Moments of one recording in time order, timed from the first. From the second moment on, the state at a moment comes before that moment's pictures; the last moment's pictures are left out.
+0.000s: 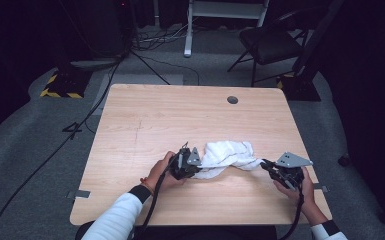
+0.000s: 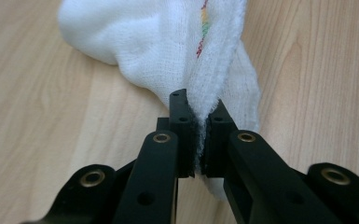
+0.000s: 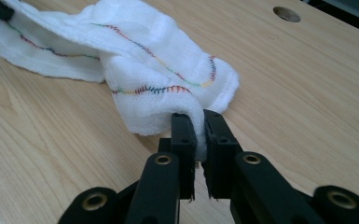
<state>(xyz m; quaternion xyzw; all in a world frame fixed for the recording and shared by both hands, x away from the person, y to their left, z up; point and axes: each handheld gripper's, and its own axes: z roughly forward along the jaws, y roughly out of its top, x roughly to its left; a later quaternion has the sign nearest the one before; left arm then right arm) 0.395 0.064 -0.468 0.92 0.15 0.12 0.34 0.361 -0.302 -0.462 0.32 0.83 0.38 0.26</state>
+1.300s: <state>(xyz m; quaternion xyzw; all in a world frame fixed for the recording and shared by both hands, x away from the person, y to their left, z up) 0.383 0.081 -0.449 0.91 0.18 0.13 0.35 0.380 -0.335 -0.466 0.41 0.81 0.35 0.23</state>
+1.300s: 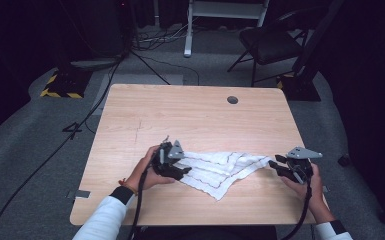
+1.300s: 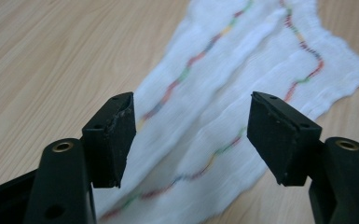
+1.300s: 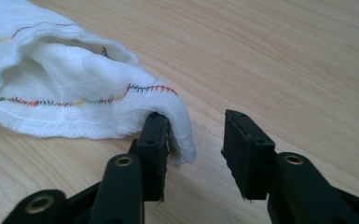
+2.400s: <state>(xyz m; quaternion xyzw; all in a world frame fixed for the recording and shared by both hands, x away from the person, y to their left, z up) 0.420 -0.009 -0.483 0.93 0.13 0.10 0.32 0.397 -0.328 -0.488 0.46 0.82 0.30 0.17</state>
